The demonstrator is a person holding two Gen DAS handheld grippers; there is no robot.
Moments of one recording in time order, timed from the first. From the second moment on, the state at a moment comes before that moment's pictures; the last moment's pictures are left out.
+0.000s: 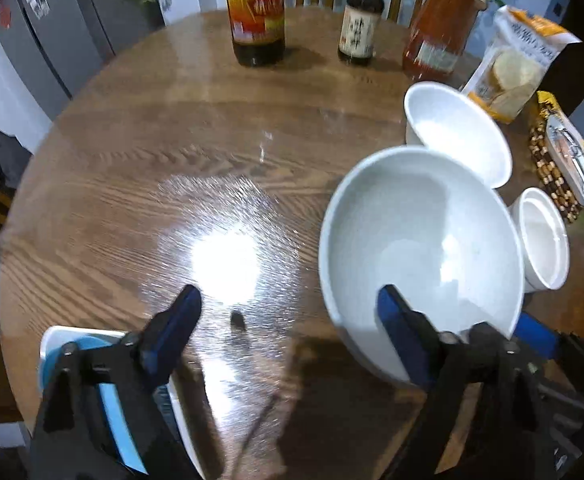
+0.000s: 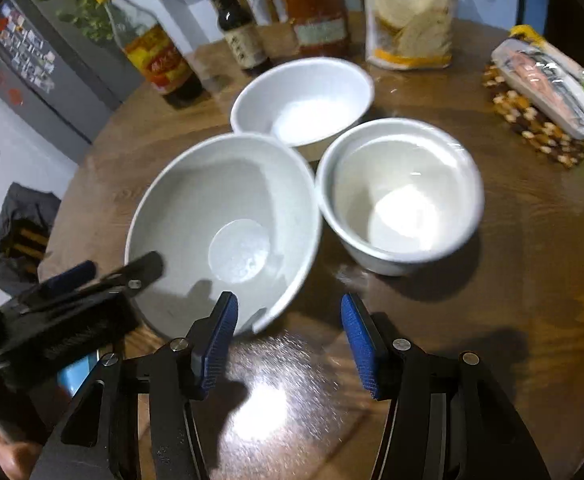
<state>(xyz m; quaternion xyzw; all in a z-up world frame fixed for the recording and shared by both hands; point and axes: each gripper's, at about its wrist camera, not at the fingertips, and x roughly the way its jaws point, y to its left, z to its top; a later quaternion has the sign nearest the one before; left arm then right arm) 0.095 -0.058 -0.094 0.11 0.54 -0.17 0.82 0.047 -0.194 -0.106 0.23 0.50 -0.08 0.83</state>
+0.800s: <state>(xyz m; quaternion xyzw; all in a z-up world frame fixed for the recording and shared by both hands) 0.168 0.025 -0.077 0.03 0.54 -0.06 0.84 0.155 -0.109 -0.082 0.11 0.51 0.05 0.85</state>
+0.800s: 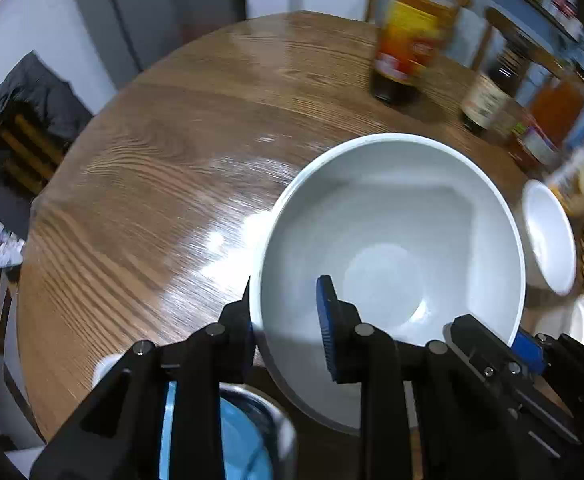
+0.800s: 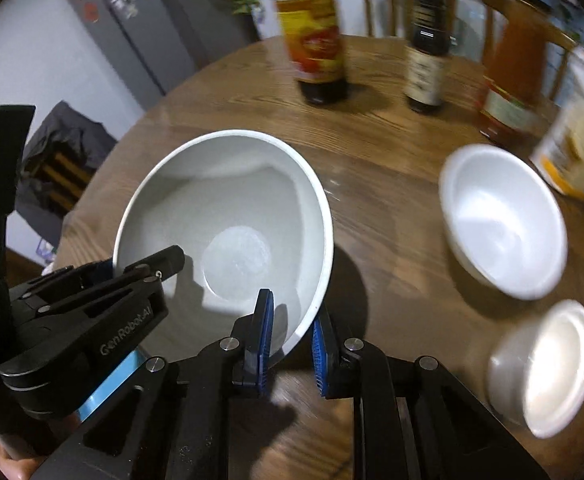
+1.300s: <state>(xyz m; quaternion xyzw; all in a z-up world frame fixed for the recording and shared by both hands) 0.206 0.066 -0.096 0.00 0.56 0.02 0.83 0.193 -0.067 -0.094 0.07 0.51 0.06 0.85</state>
